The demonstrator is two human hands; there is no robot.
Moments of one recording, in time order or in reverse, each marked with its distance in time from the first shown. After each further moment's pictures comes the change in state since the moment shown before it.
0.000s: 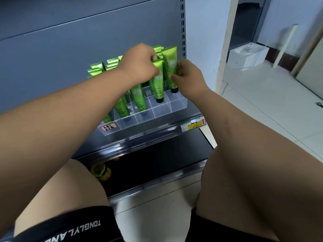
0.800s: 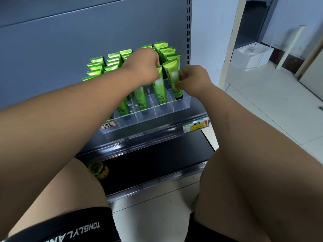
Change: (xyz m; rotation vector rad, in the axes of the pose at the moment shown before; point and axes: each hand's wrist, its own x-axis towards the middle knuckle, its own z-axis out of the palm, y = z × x) left_hand 0.009 -0.012 0.022 0.135 -0.052 -0.012; right_hand 0.023 0.022 -0.001 -0.246 -0.144 0.095
